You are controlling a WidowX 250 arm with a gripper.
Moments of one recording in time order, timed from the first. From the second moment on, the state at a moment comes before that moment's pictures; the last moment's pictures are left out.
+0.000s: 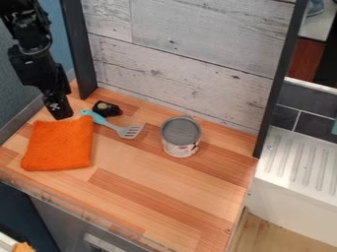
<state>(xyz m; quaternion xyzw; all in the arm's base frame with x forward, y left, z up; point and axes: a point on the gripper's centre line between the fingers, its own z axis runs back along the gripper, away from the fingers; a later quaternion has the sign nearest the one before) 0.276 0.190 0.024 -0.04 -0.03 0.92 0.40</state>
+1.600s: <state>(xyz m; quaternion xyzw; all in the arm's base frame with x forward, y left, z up) 0.363 -0.016 0.012 -0.11 -0.05 0.87 0.48</state>
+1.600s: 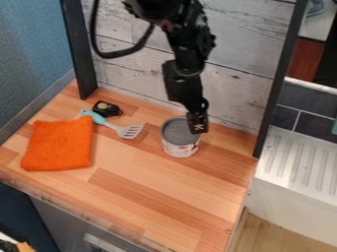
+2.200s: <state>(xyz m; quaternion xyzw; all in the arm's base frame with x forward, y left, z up) 0.379 -0.042 -0.012 -0.09 -0.04 0.86 0.49</state>
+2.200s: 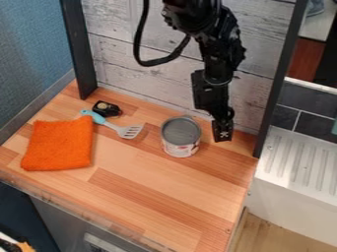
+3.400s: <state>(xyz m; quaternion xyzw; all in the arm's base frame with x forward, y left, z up) 0.327 0.018 -0.045 -0.06 -0.02 0.94 0.34</state>
